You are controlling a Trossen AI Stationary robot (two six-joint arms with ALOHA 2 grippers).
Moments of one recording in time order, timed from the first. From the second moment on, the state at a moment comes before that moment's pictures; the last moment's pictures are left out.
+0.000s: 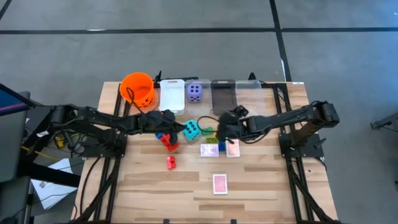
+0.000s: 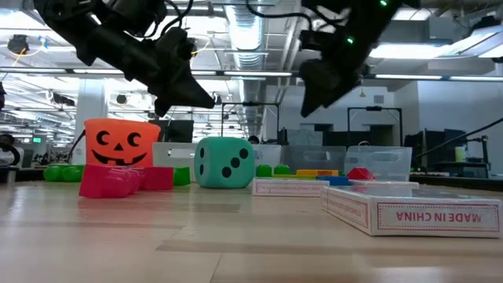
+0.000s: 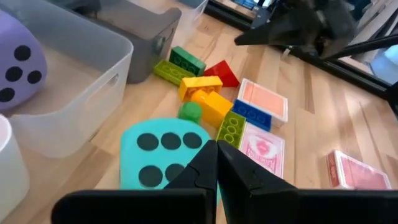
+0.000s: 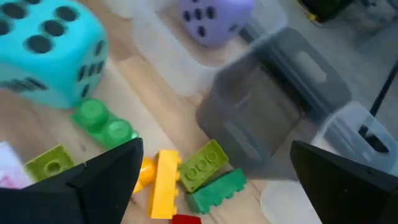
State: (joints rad) left arm 0.11 1.26 0.51 0.33 -0.12 -0.36; right arm 0.10 1.56 1.07 -0.63 0.77 0.52
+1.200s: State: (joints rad) left arm 0.14 1.54 0.54 0.60 -0.08 -0.48; right arm -0.12 1.65 0.37 1.18 0.08 -0.11
